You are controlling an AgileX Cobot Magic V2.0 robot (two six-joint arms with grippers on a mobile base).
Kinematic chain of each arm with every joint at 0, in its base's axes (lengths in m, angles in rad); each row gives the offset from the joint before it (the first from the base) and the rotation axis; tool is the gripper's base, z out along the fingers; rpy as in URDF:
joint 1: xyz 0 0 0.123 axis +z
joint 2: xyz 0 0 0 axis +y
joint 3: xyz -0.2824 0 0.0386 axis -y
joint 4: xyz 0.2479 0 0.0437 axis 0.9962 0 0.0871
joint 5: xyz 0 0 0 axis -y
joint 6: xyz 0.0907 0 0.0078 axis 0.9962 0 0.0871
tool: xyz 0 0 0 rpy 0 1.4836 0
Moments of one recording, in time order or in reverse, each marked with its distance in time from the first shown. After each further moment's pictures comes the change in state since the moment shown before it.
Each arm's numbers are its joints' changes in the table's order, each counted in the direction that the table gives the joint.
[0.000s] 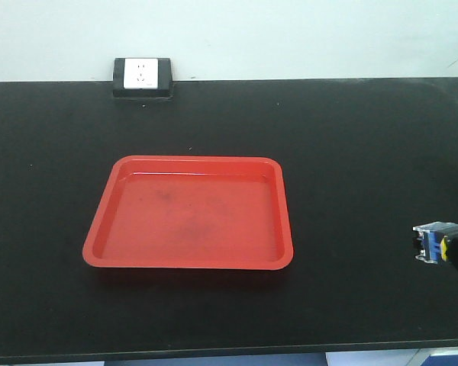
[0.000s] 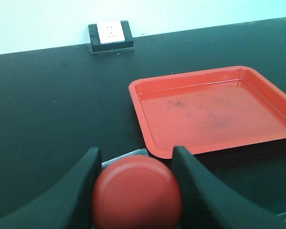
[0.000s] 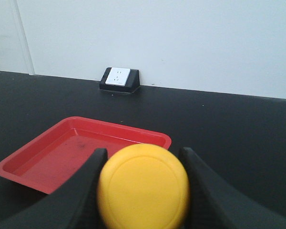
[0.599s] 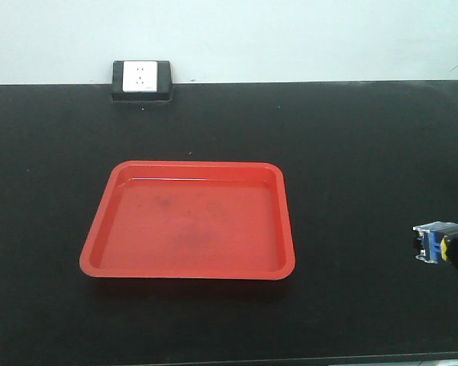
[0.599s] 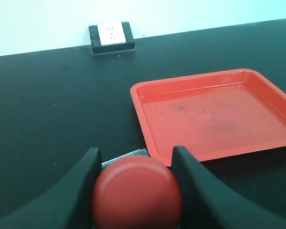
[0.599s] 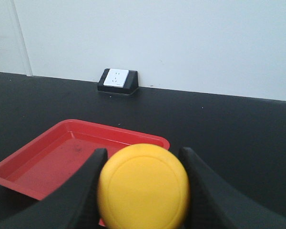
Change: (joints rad) left arm 0.000 0.000 0.000 0.000 0.000 0.000; right arm 0.000 0.000 0.000 0.000 0.000 0.000
